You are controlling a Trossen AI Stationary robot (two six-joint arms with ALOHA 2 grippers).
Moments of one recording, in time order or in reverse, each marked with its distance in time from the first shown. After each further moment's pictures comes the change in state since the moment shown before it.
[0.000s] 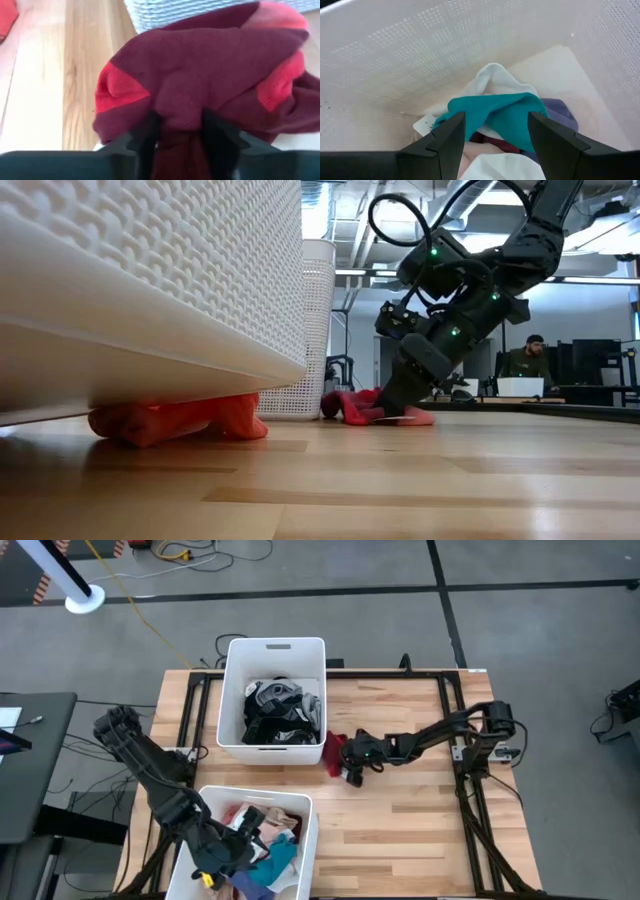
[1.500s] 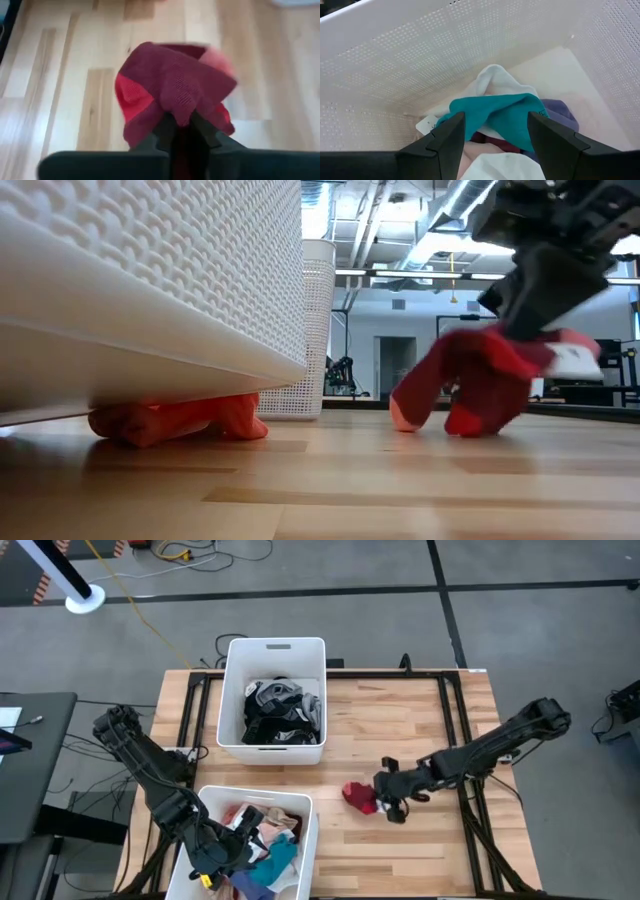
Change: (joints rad) left arm -0.010 -0.006 0.000 0.000 -0.020 0.004; right arm 0.424 -0.467 -0.004 -0.532 0.047 0.216
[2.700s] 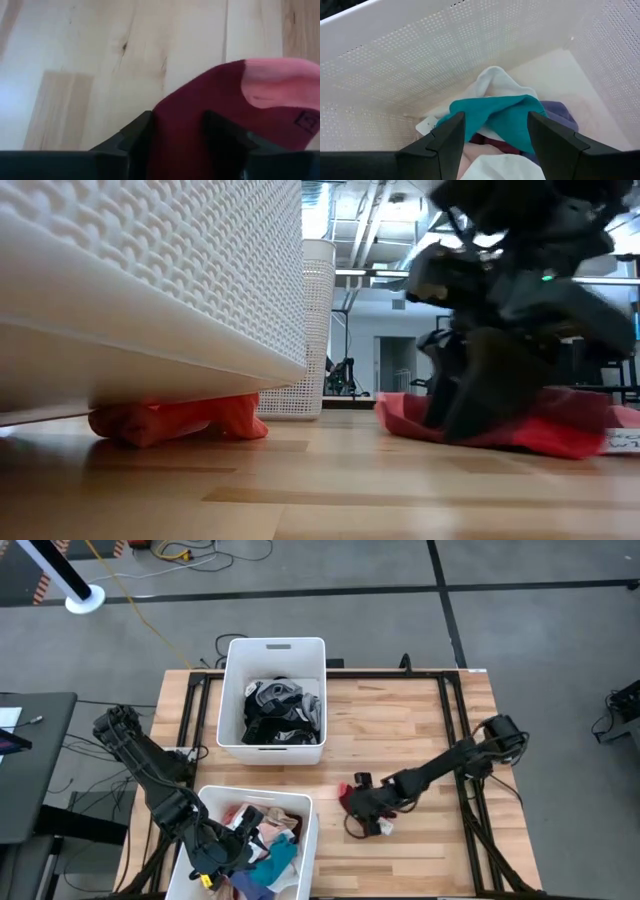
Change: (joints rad) left arm 0.000 0.000 0.000 0.006 0.000 -0.004; right arm -0.021 0.469 0.187 0.138 0.016 -0.169
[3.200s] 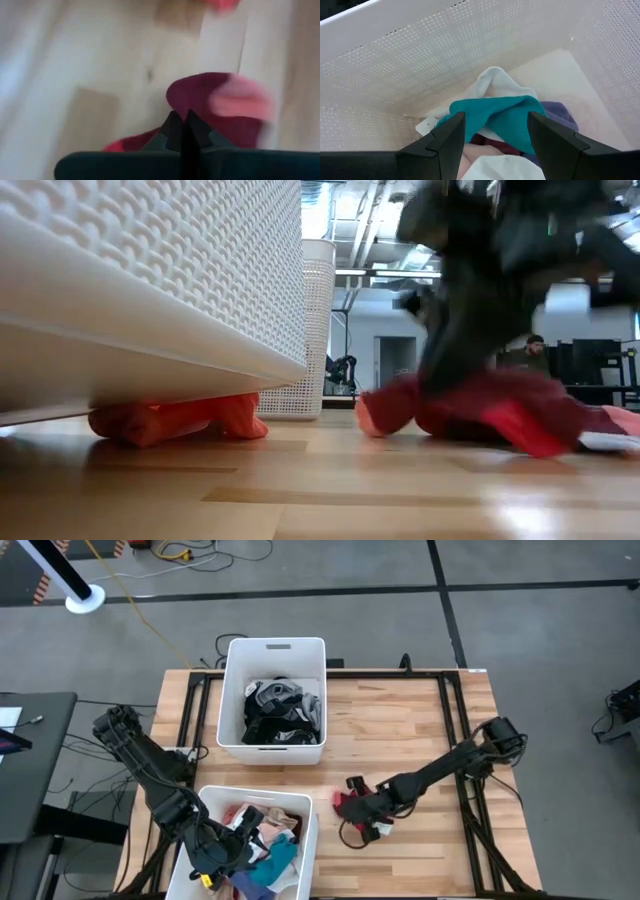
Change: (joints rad) left arm 0.000 0.000 0.000 0.002 0.000 0.000; right arm 0.051 -0.021 0.131 -0.096 0.006 -0.128
